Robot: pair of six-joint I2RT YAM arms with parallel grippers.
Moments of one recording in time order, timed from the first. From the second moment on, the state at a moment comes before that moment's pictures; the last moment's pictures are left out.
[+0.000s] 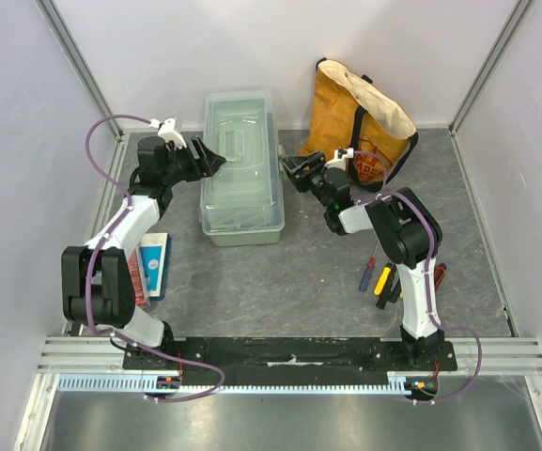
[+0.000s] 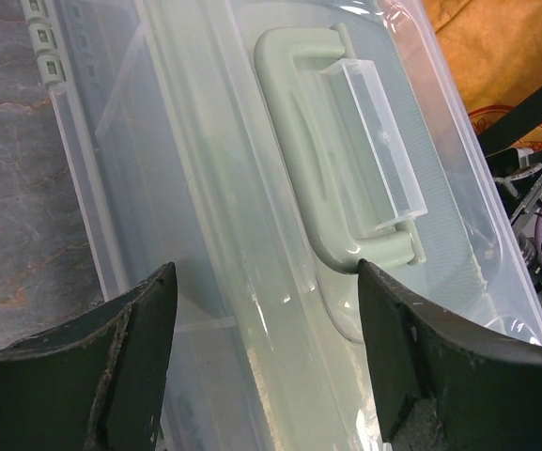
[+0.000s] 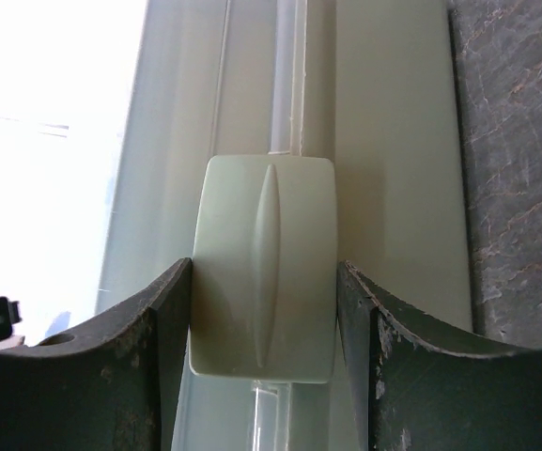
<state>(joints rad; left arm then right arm) -0.08 1.56 1.06 0.11 0.42 -0.41 0.48 2.16 1.14 1.00 -0.07 1.26</state>
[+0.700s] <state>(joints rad) -0.12 1.55 1.07 0.07 0.40 -0.42 0.50 2.16 0.81 1.31 -0.08 1.60</state>
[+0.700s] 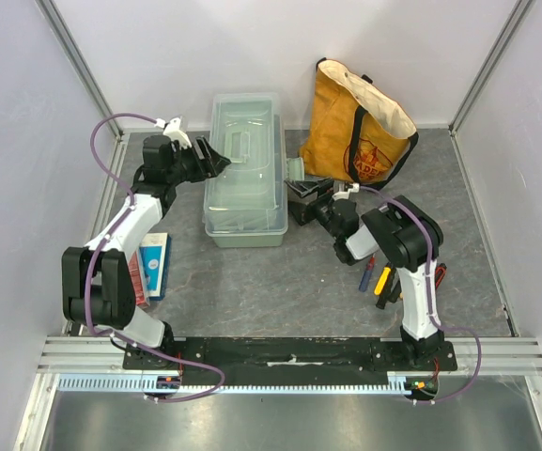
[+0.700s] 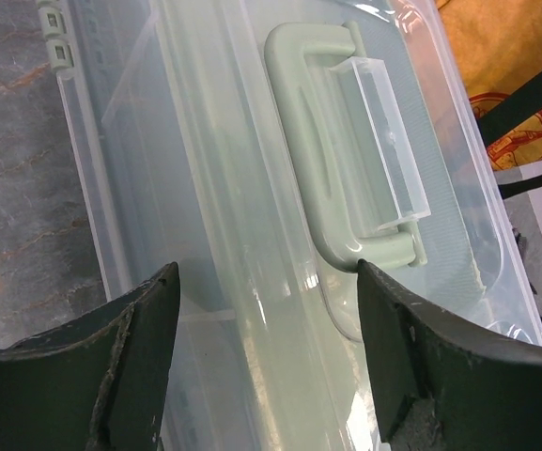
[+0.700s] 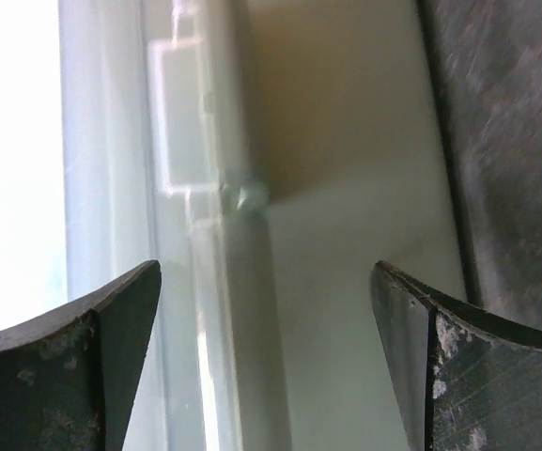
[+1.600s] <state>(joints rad) -0.15 1.52 1.33 -0.49 0.37 -0.42 0.63 1.77 1.67 -0.14 -0.10 0.61</state>
